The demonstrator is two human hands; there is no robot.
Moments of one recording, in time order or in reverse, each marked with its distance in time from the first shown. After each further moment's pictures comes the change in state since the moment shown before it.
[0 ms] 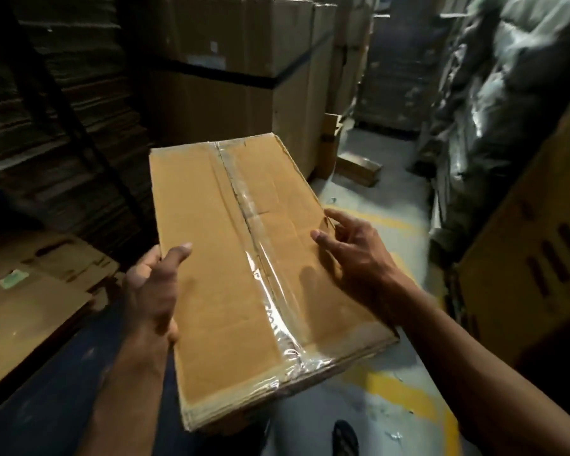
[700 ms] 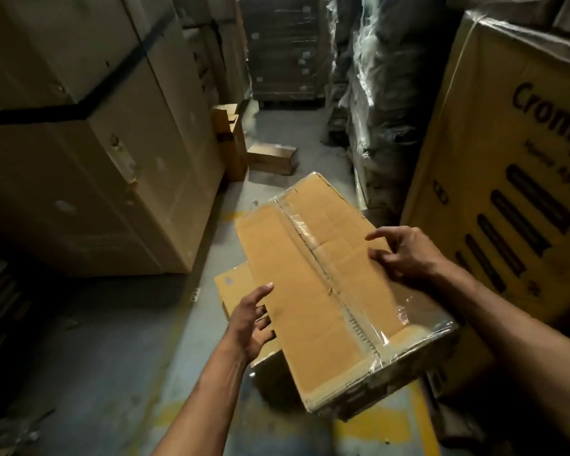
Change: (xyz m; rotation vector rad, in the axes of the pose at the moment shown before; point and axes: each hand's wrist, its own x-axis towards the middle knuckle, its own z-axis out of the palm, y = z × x) left_hand 0.134 -0.215 0.537 0.162 -0.616 -0.728; right_hand 0.202 0.207 -0.476 -0.552 0.352 0.340
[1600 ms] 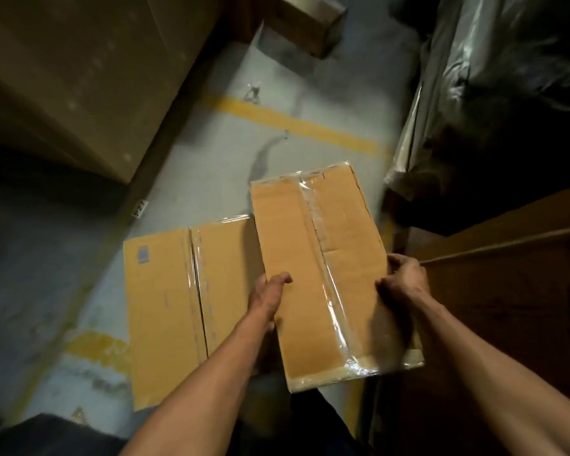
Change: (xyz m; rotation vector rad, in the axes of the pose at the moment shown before) left_hand 0.494 -0.004 0.187 0.136 0.383 -0.280; right_hand 0.477 0.263 0.121 -0.168 -0.251 0.543
